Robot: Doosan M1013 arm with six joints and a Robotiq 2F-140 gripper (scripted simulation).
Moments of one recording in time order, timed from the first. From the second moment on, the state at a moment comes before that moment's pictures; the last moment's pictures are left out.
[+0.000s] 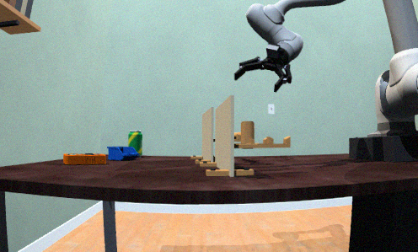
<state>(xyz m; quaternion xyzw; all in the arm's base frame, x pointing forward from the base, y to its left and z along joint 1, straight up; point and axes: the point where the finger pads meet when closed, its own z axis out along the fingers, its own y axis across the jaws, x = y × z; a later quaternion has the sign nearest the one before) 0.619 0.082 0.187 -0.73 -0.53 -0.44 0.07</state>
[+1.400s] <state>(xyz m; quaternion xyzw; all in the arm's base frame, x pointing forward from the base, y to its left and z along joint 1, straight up) 0.649 -0.072 0.108 -0.65 -0.76 0.00 0.00</state>
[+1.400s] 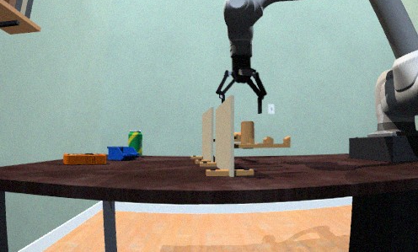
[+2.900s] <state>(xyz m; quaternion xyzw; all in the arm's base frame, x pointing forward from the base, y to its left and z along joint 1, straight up) 0.646 -0.071 0.012 -0.65 -0.76 0.00 0.00</state>
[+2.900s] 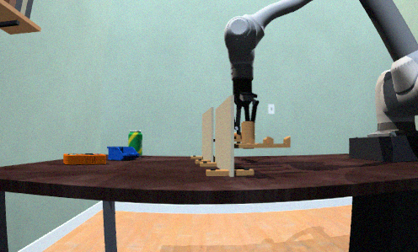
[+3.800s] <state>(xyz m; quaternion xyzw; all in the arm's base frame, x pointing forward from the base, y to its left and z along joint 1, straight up) 0.647 -0.059 0.109 -0.65 -0.76 0.00 0.00</state>
